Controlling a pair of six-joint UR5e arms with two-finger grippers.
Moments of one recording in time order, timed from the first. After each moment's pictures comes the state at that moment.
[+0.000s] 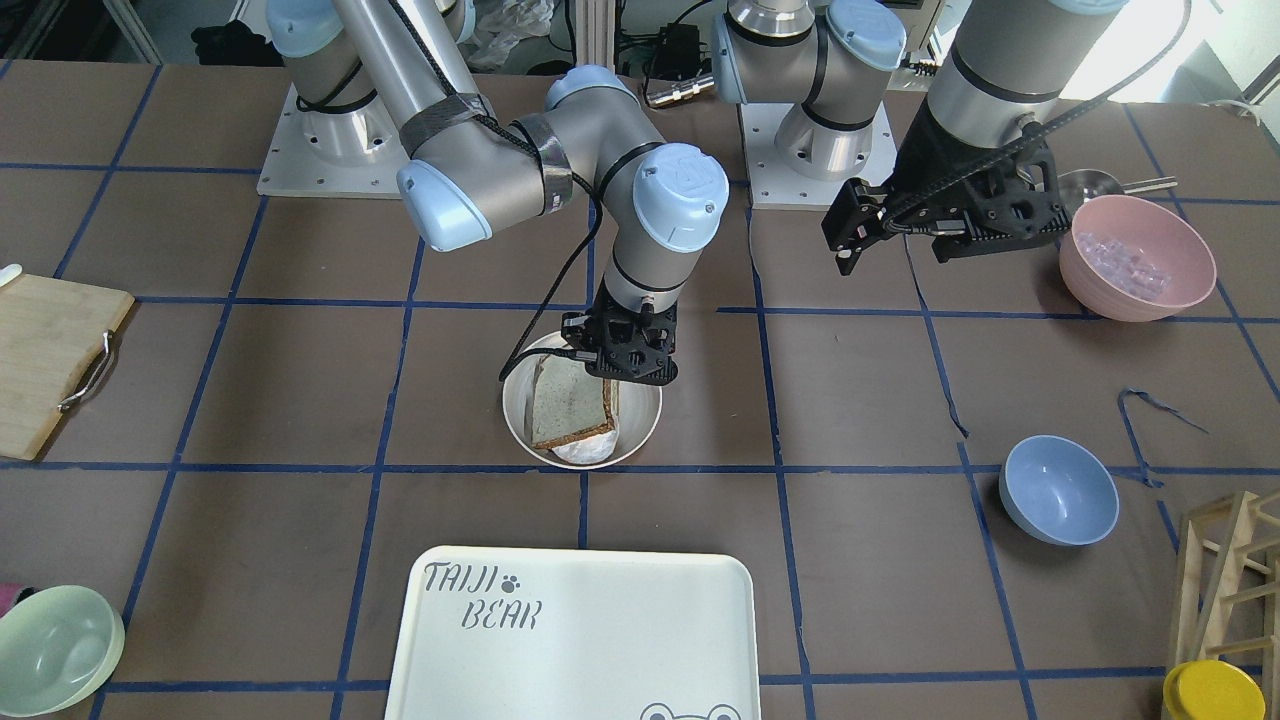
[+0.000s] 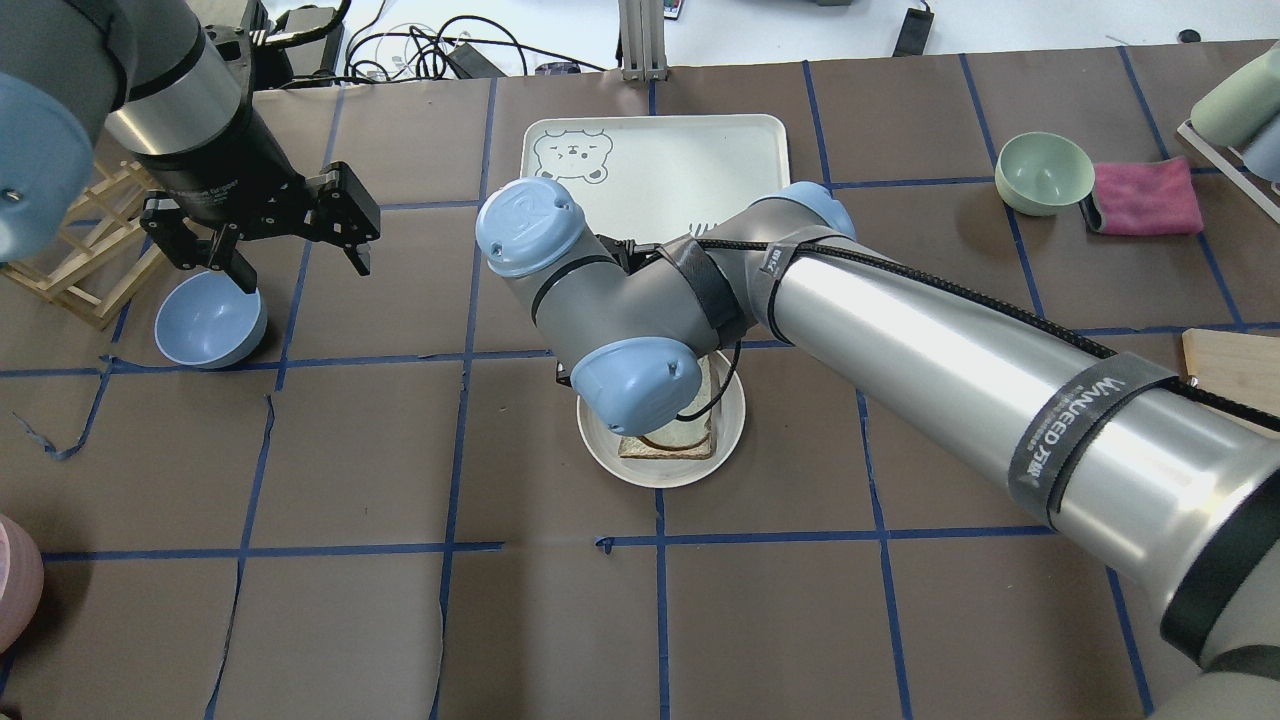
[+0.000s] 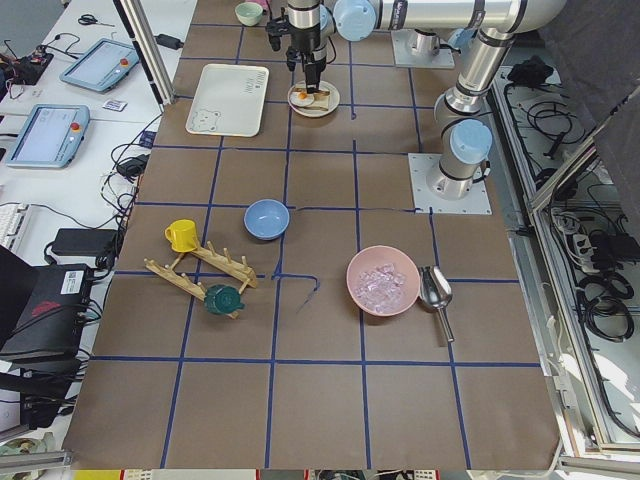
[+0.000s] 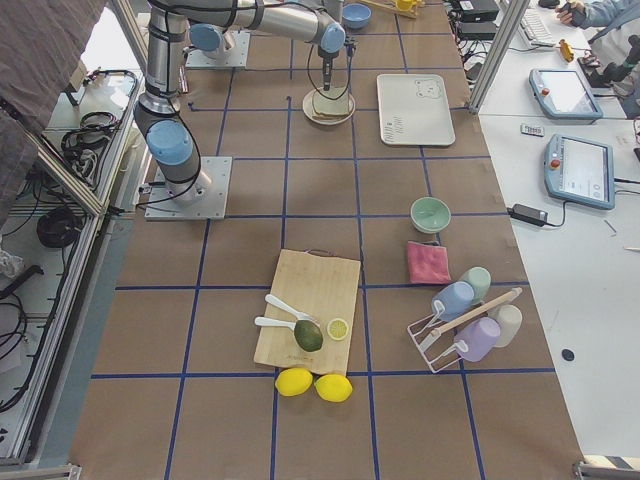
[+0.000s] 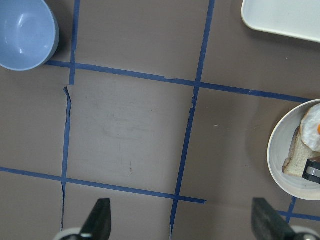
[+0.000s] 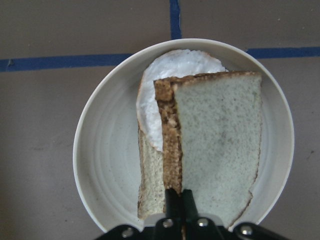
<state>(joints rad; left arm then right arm) -1.52 -1.55 -1.61 -1.60 1.60 -0.11 2.13 -1.12 1.63 -1.95 -1.70 0.61</state>
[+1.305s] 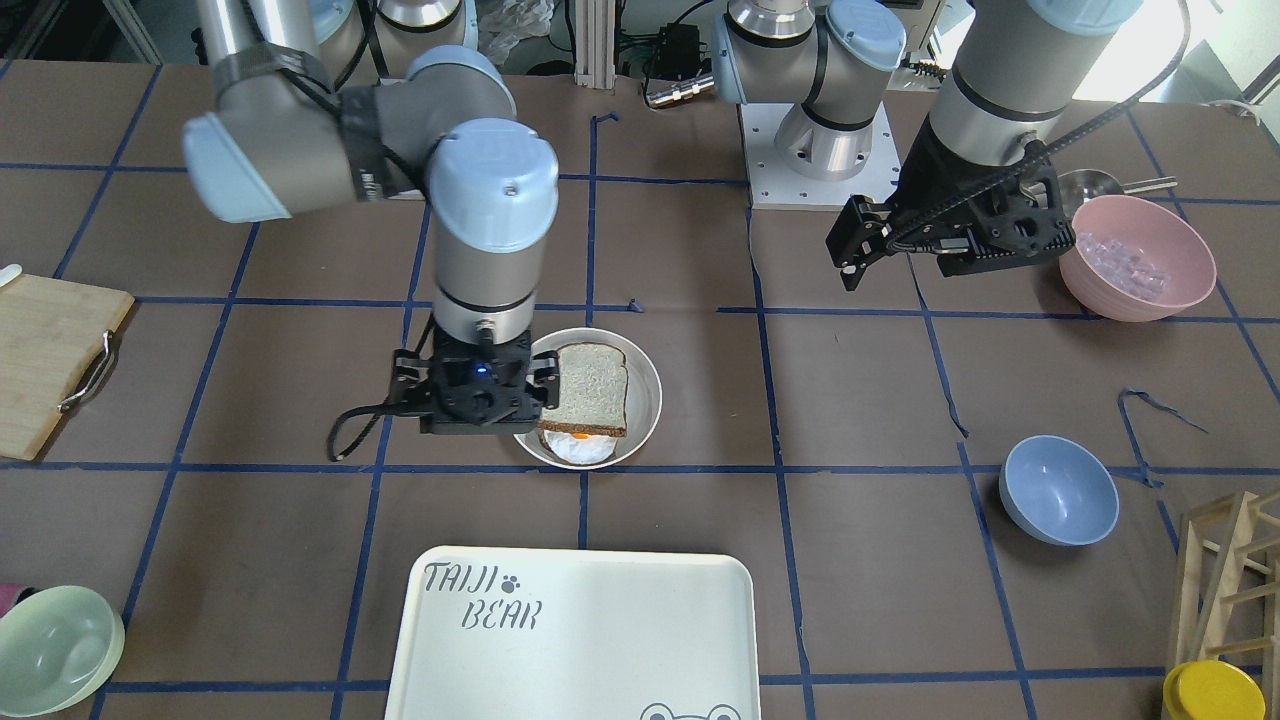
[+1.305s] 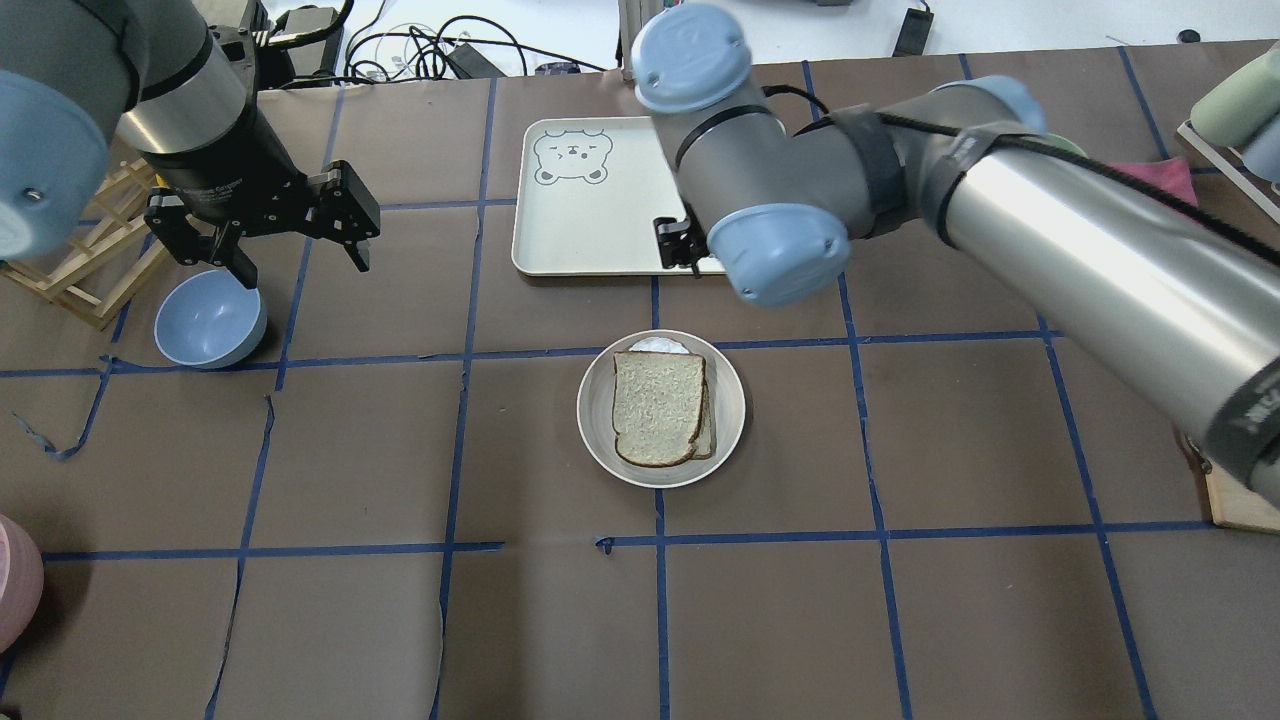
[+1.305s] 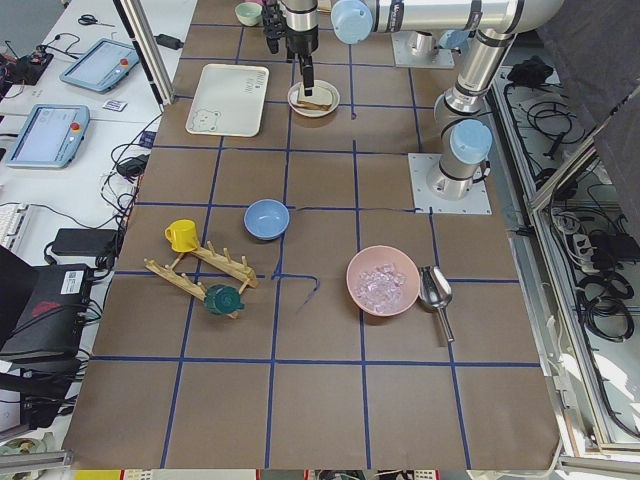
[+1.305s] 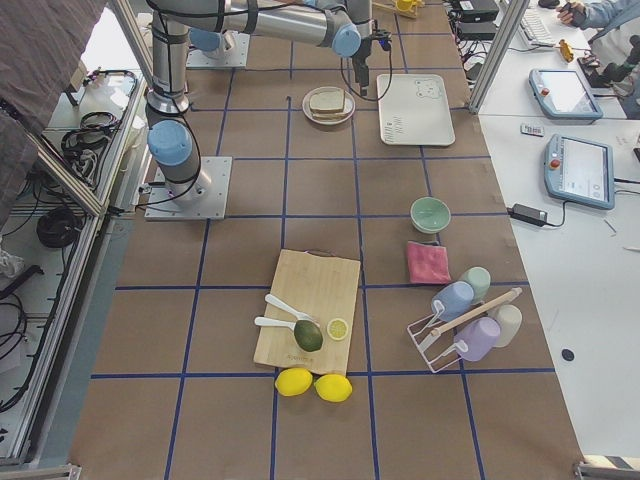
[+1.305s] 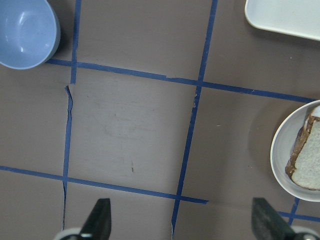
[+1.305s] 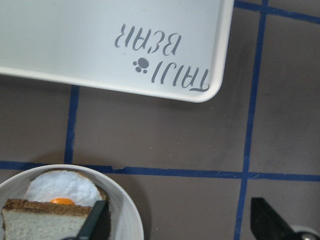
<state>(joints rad) -1.52 -1.58 -1.61 -1.55 1.61 -0.12 1.83 -1.25 1.58 -1.98 -1.74 0.15</state>
